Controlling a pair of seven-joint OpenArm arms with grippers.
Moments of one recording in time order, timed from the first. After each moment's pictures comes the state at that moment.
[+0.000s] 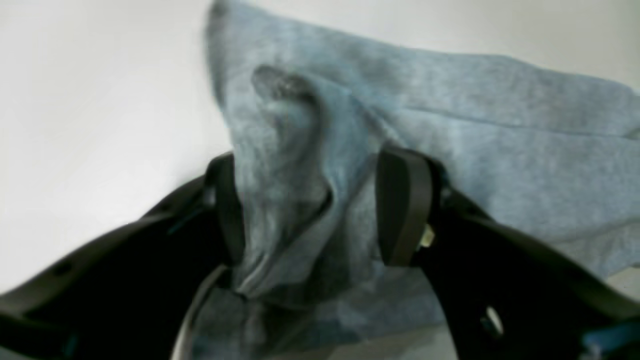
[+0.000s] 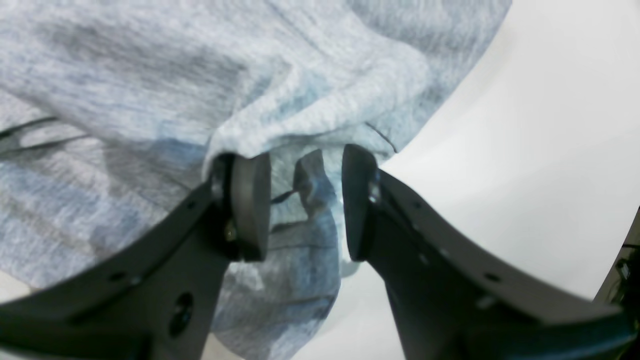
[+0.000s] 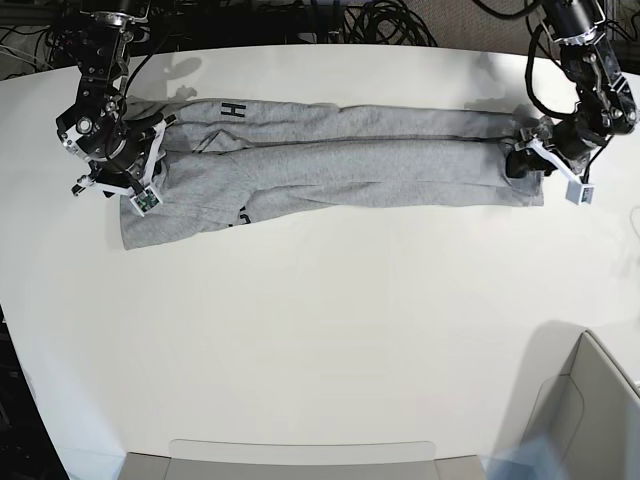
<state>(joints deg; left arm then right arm) 8.8 -20.9 -31.9 76.0 -40.1 -33.7 60.0 -9.8 11.1 16.6 105.3 -4.8 44.4 -57.7</state>
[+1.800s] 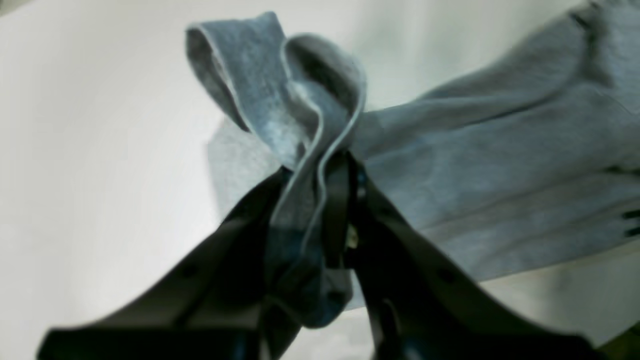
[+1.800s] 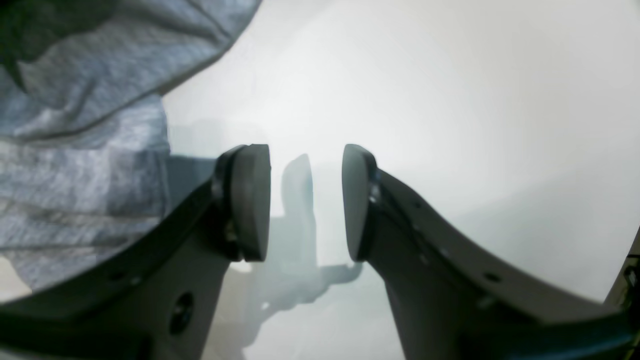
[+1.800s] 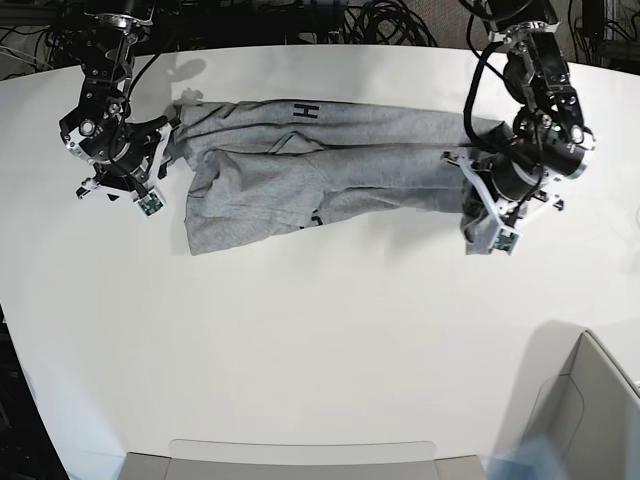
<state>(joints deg) 4.7 -9.5 -16.4 116.0 -20.0 -26.6 78.3 -9.0 9.8 16.6 105.4 -4.4 44.4 -57.7</state>
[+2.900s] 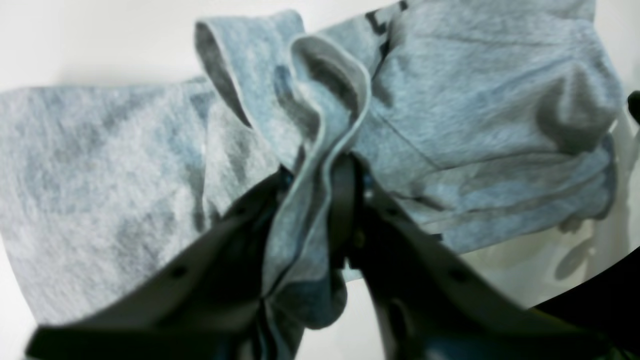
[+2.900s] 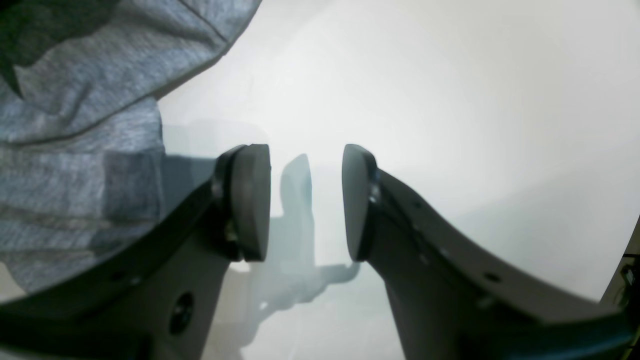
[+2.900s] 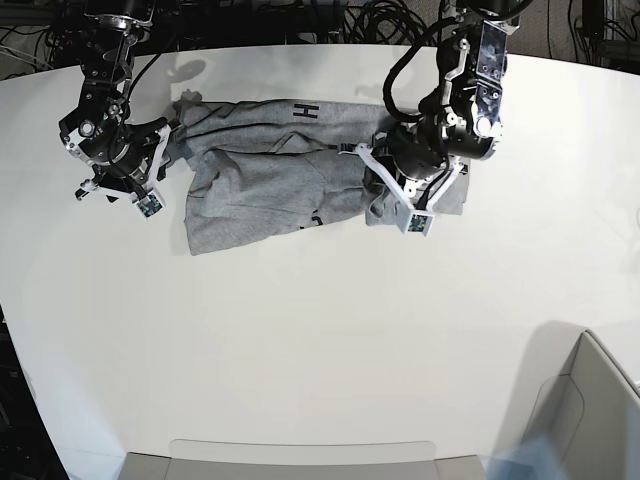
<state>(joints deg) 6.6 -7.1 10.9 114.2 -20.5 8.0 72.2 -8.8 9.8 16.6 105.4 -4.8 44.4 -57.5</state>
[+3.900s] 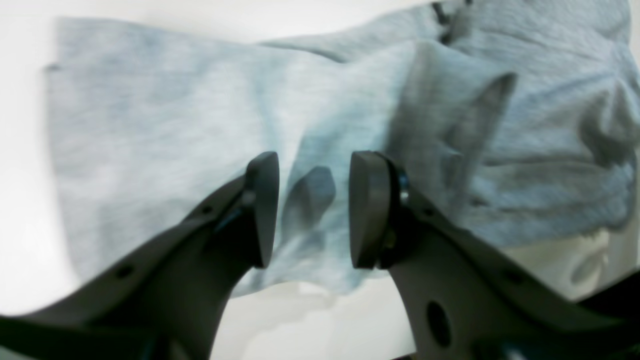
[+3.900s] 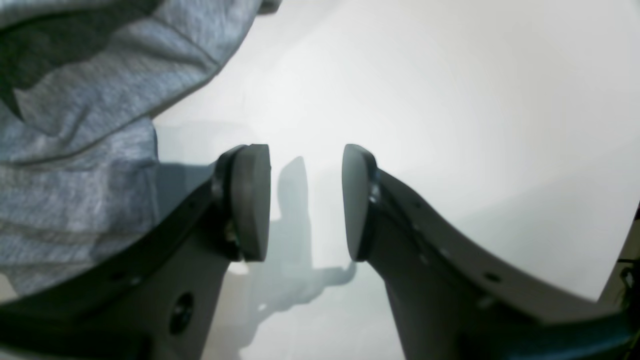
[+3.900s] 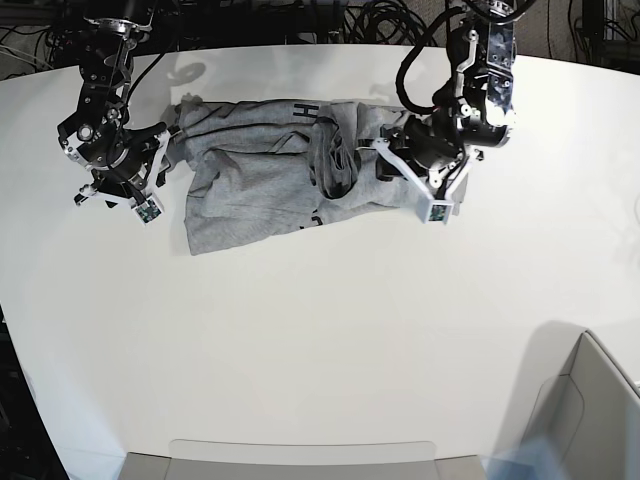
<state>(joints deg) 9.7 -7.3 8.7 115.4 -20.3 7.9 71.7 -7.7 9.8 16.7 105.4 -4.4 44.4 -57.4</state>
